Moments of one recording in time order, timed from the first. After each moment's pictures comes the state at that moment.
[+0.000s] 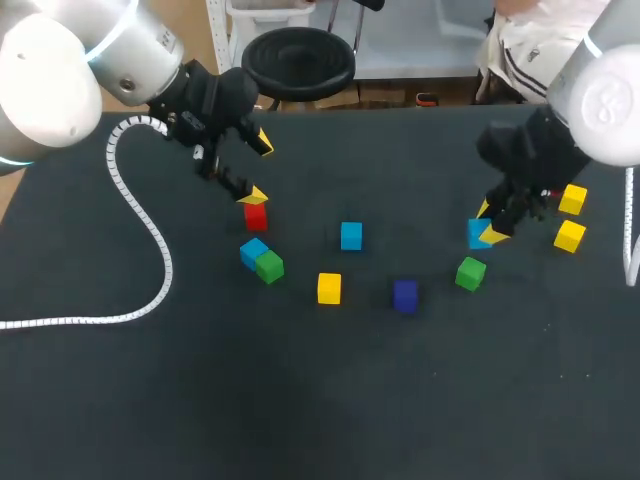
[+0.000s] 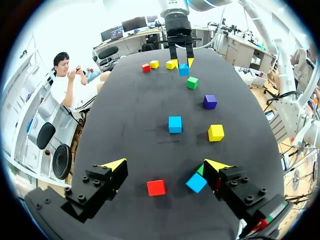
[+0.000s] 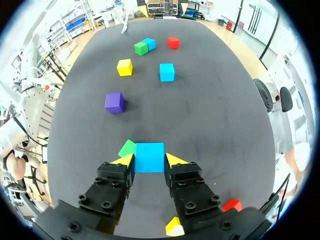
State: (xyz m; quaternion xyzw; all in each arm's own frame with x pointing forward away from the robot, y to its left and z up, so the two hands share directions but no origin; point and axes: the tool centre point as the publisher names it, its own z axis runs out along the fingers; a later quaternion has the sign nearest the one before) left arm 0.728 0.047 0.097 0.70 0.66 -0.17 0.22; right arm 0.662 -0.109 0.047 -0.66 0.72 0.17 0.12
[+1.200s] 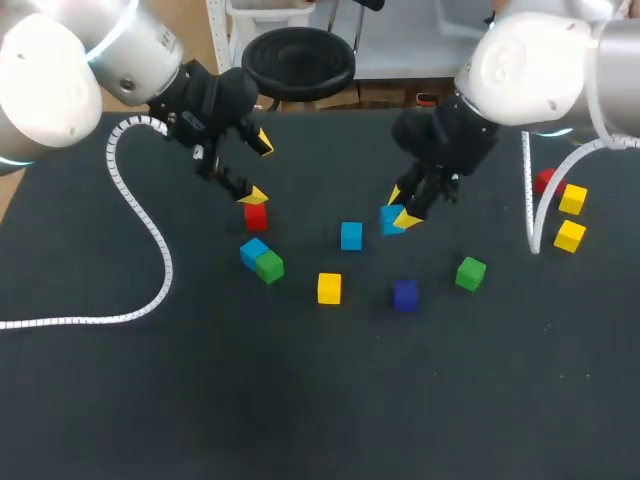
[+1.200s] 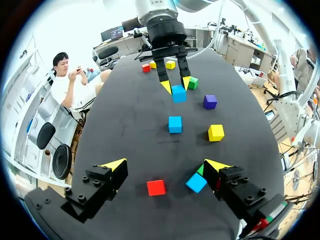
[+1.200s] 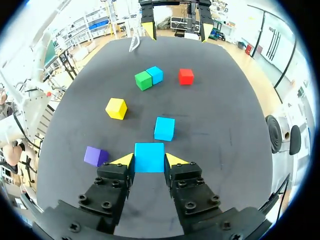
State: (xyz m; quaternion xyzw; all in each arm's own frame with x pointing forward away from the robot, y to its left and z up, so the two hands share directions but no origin) left arm 0.728 0.047 0.097 0.70 0.66 -0.17 0.22; right arm 0.696 0.003 0.041 -0.71 0.65 0.22 0.14
